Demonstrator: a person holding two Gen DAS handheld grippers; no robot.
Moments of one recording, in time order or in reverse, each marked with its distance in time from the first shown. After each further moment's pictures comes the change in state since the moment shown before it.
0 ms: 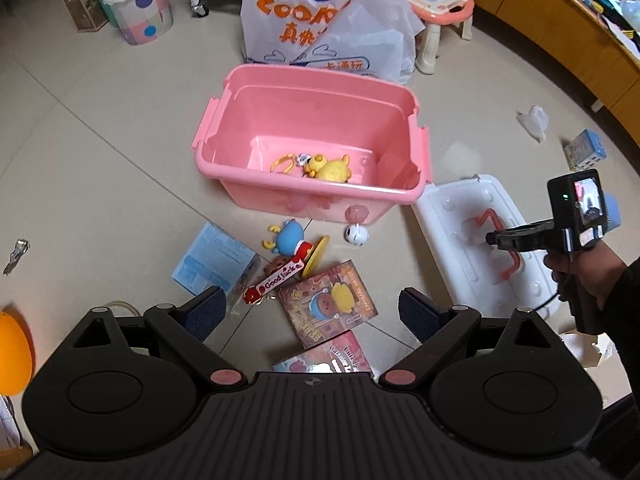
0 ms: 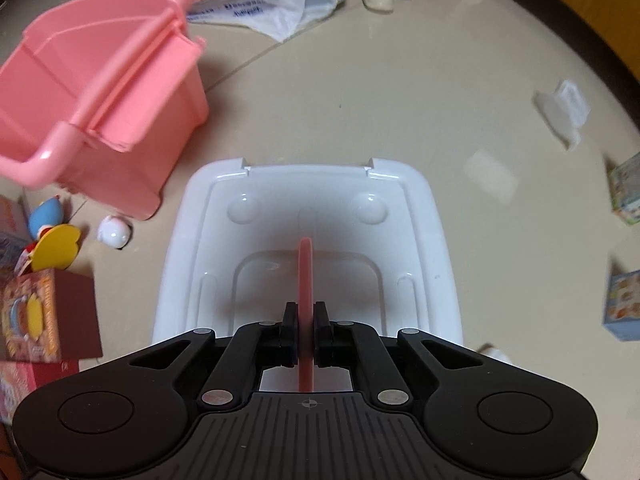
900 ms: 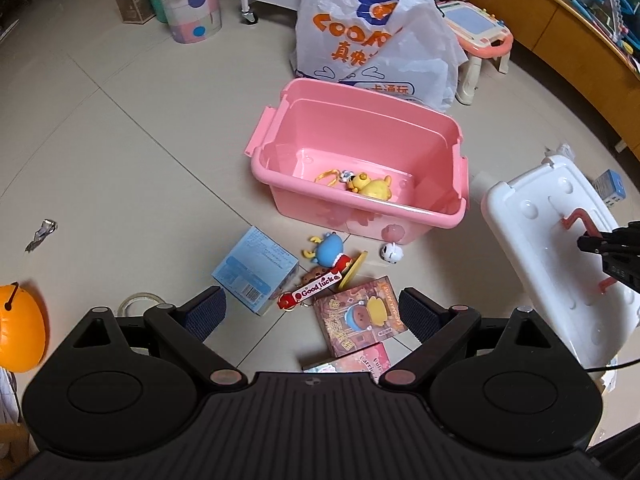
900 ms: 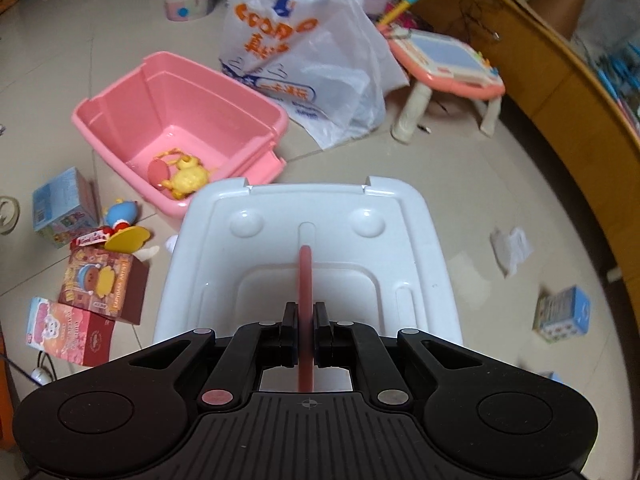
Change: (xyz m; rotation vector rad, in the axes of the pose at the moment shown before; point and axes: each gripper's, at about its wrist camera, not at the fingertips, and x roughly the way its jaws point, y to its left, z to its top) left arm -0.017 0.041 -0.005 -0.115 -0.044 0.052; right arm -0.151 0.027 0.002 -0.317 -0.179 -0.066
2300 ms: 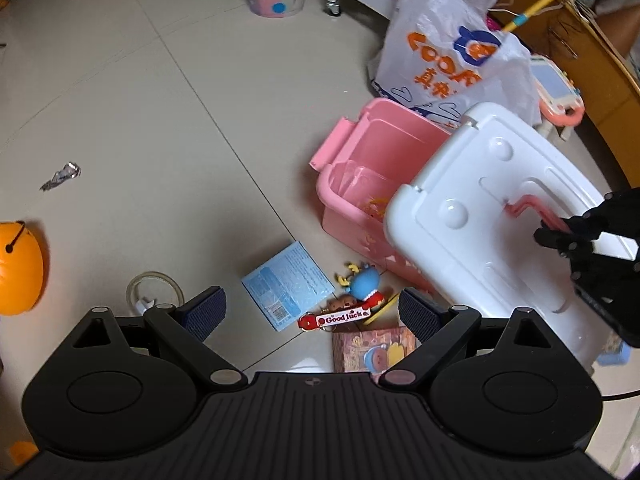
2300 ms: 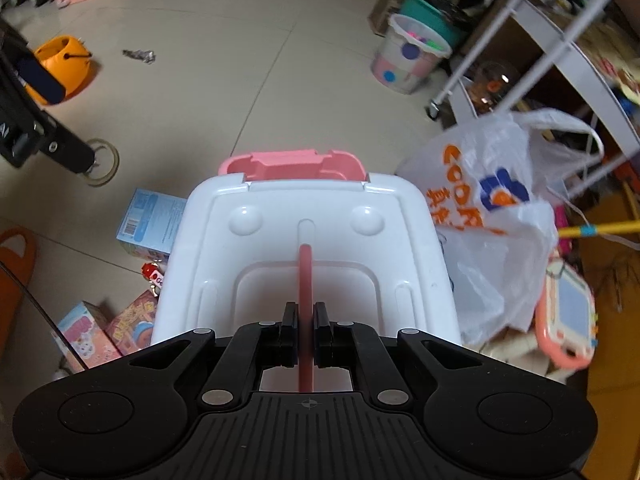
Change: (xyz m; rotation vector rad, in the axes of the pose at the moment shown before) left arm 0.027 0.060 0.039 -0.290 0.034 0.037; right arm 0.015 0.138 0.152 -0.669 -0.114 0.155
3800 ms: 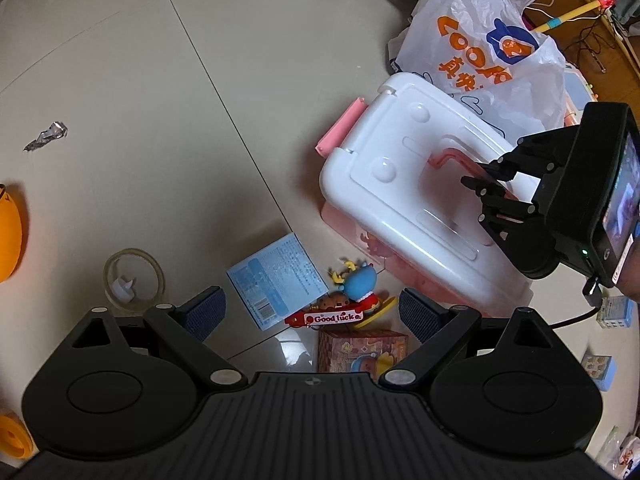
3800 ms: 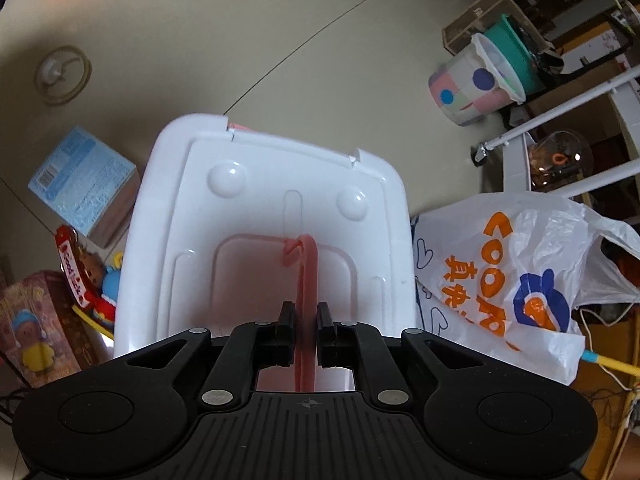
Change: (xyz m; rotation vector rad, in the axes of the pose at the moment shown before) left arm 0.042 0.005 0.023 -0.078 0.101 -0.032; right arm 0.141 -0.001 0.056 -0.338 0.064 -0.066
